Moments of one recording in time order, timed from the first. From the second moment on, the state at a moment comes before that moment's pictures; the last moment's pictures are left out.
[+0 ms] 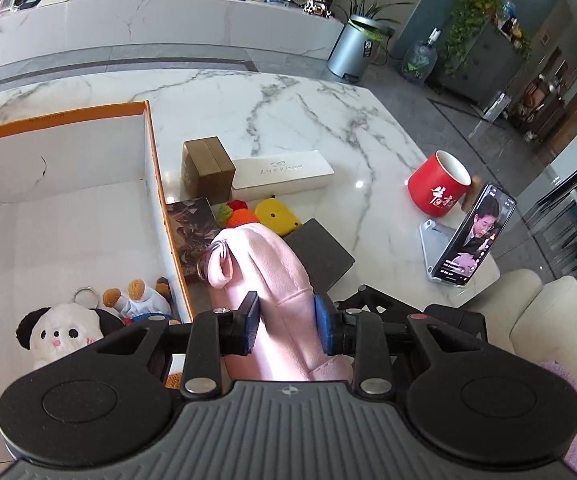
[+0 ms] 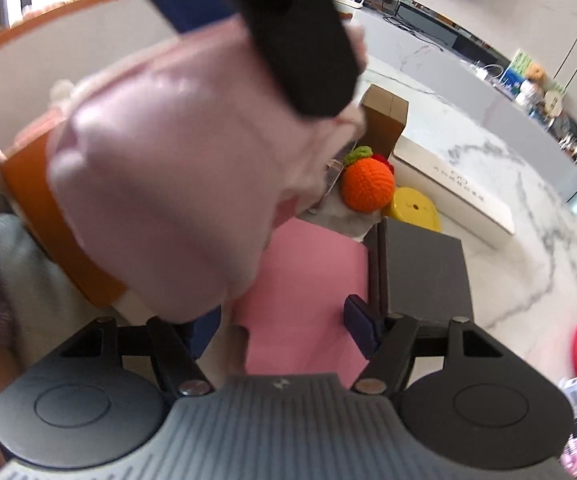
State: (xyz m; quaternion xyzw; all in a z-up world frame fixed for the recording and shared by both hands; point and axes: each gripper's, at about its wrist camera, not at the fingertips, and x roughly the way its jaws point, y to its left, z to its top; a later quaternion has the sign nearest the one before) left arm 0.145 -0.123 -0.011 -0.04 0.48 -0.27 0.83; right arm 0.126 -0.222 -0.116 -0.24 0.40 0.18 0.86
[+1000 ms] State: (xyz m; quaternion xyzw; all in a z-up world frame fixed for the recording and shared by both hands) left arm 0.121 -0.157 -0.047 -0.04 0.49 -0.31 0.82; right arm 0.098 -0.362 -0.058 0.17 0.49 0.12 0.85
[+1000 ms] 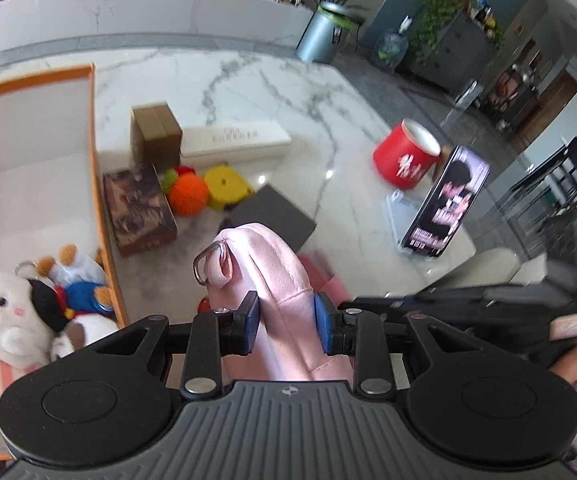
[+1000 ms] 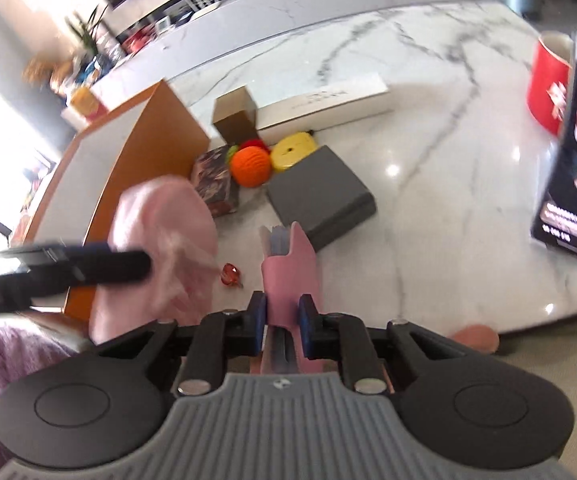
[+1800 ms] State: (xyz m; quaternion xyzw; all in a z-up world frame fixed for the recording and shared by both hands) left arm 0.123 -0.164 -0.075 -0.03 0.53 -0.30 0.79; right arm 0.122 -0.347 -0.065 0.13 0.50 0.12 0.85
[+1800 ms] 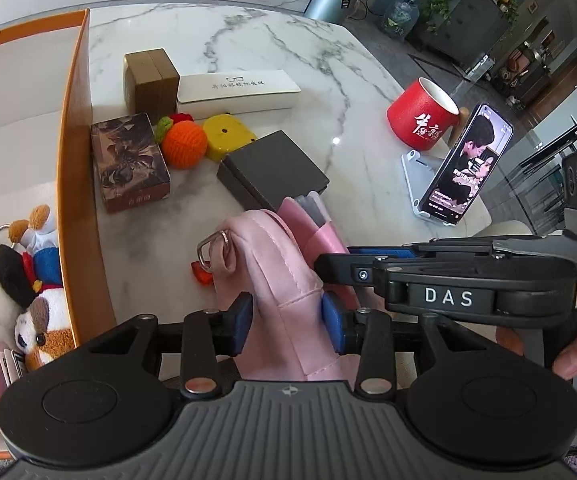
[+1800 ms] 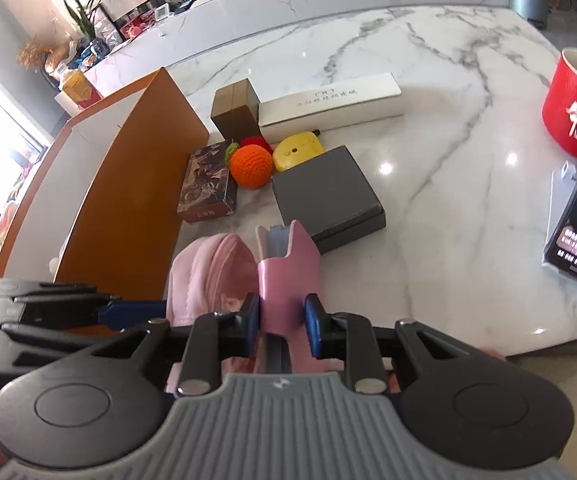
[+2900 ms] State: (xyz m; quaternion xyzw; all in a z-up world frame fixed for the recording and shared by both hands) left arm 0.105 0.010 0.073 -0.03 0.42 -0.27 0.86; right arm 0.103 -0.219 0.072 0.18 0.38 0.26 0.87
